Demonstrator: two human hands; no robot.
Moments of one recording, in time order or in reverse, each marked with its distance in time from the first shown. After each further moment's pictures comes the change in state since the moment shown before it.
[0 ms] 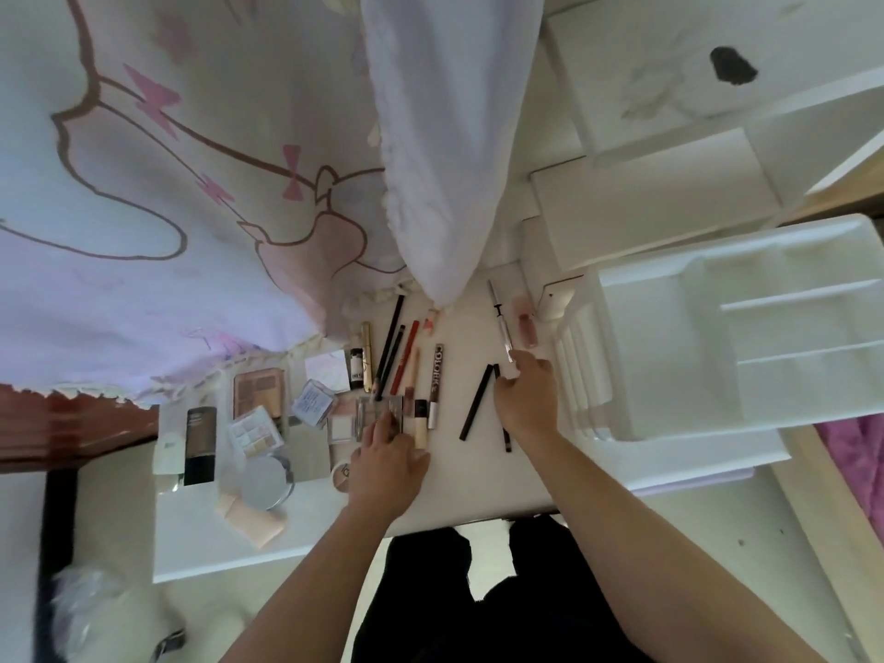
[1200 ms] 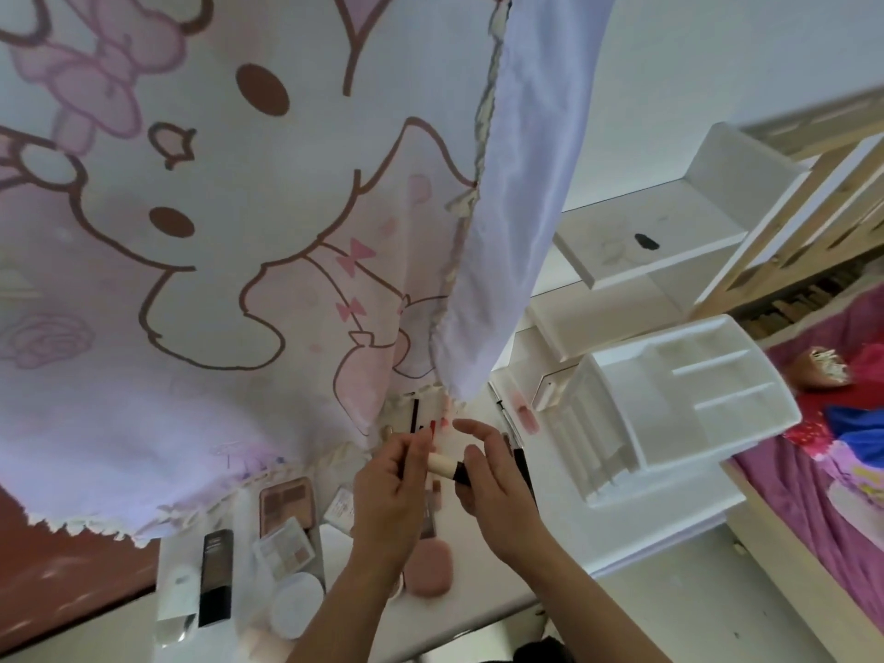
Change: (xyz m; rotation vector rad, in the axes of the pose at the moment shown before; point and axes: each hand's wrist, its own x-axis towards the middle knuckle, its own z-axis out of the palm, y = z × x) left_hand -0.073 -0.023 -0.157 -1.153 0.476 0.417; right_hand -0.177 -0.135 0.003 0.548 -0.134 -0.346
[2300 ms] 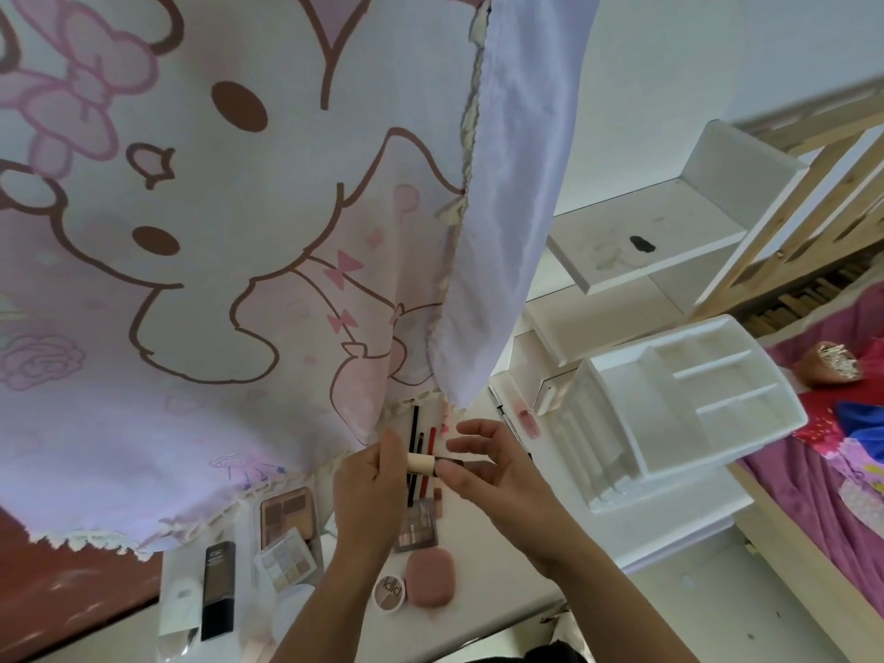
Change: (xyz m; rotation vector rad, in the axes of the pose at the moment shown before) left_hand 0.016 0.027 -0.004 0.100 0.089 -0.149; right_hand 0.000 -0.035 -0.025 0.028 -0.171 0.135
